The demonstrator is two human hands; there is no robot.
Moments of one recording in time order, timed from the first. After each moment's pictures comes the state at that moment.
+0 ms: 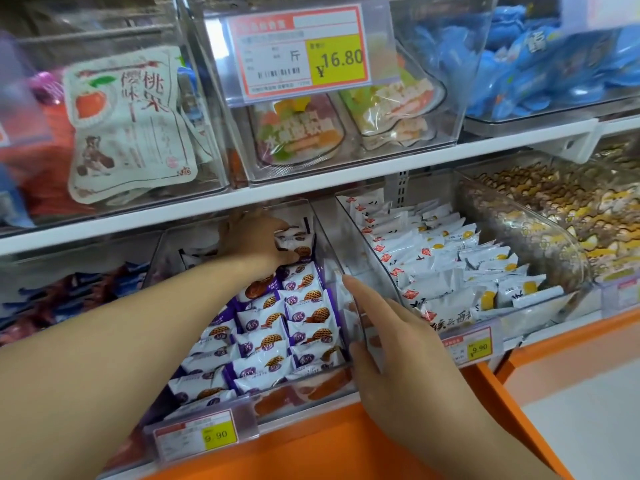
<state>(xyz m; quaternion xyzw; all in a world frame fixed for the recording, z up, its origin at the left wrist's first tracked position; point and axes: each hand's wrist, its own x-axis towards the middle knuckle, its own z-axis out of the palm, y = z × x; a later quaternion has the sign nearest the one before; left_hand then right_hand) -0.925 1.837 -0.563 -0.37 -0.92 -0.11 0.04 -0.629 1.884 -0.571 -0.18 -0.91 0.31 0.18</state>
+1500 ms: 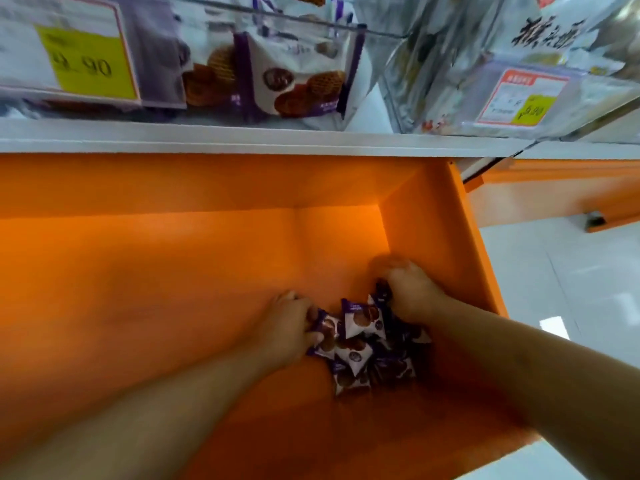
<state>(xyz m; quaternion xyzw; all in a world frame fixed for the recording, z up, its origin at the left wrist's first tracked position) -0.599 1.734 -0.907 -0.34 -0.80 -0.22 -0.44 -0.500 1.969 -0.855 -0.28 -0.89 0.08 -0.36</state>
